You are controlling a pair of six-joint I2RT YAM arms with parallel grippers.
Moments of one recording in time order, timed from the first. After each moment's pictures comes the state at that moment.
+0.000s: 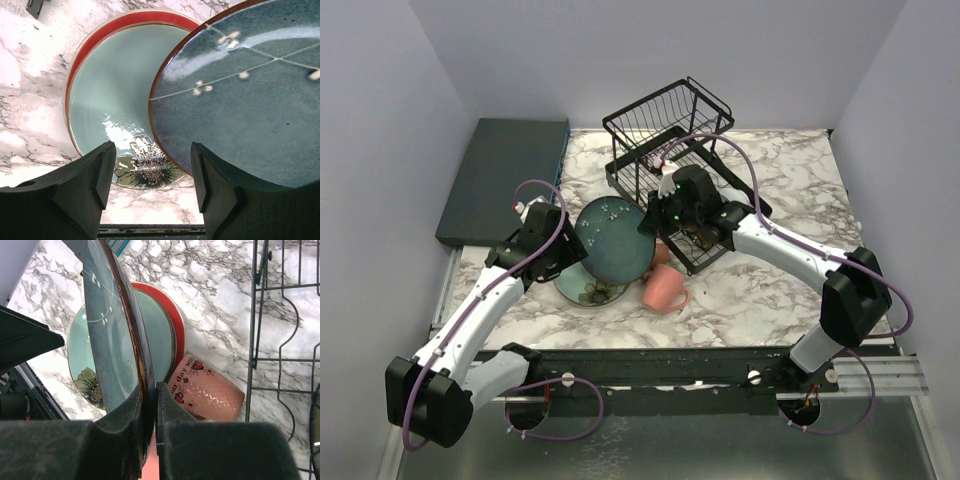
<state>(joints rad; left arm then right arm) -0.36 1.03 0.84 -0.70 -0.11 -0.78 0.73 1.61 1.24 -0.20 -0.23 0.32</state>
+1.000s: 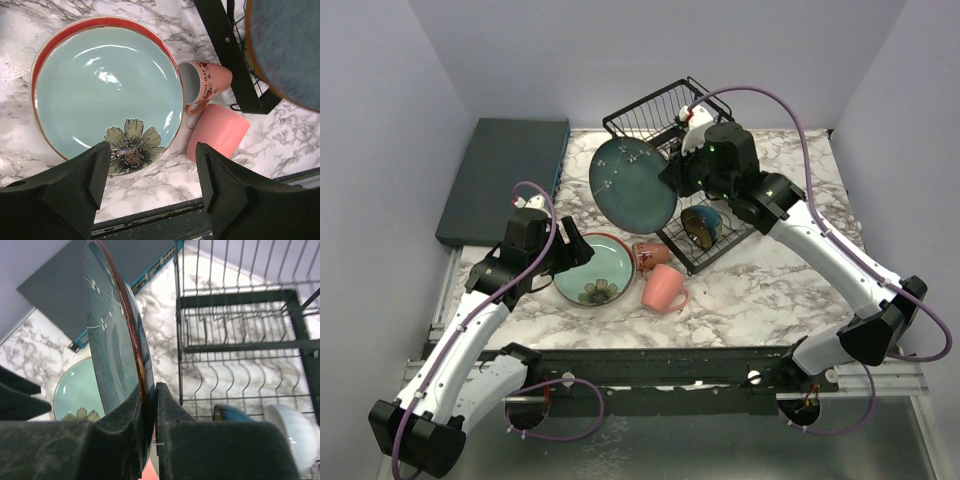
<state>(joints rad) -0.36 0.85 0.84 -0.67 0.07 -0.62 0.73 1.47 1.60 -0.47 0.02 0.13</state>
